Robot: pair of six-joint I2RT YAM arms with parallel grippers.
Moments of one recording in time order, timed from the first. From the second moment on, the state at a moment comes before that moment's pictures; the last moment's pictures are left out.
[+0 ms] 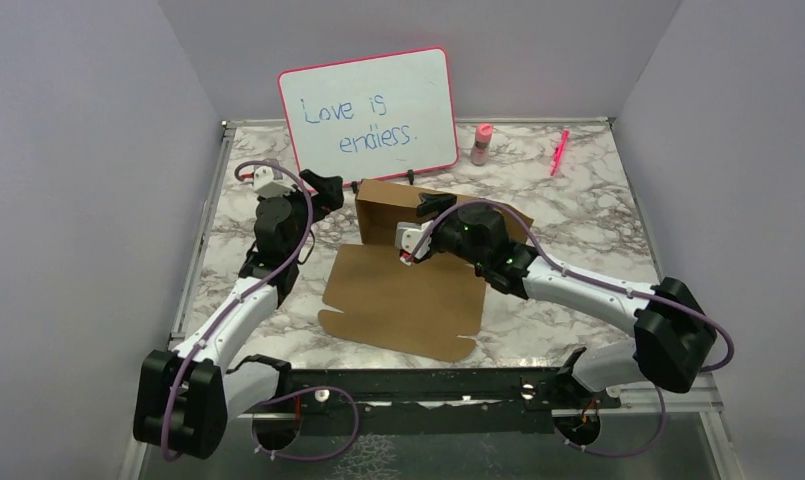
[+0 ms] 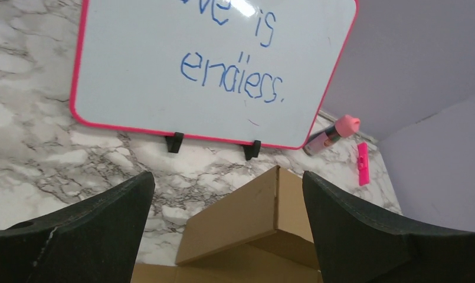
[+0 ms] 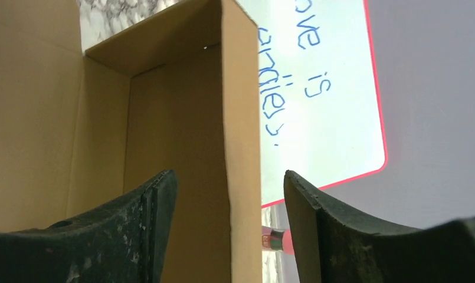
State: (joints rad) left arm -0.25 1.06 0.58 0.42 -0.15 -0.65; right arm 0.84 1.41 0.86 0.26 -0.05 -1.13
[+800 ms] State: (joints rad) left arm -0.25 1.30 0.74 0.36 0.17 -0.63; right arm 0.82 1.13 1.02 -0.13 0.43 0.17
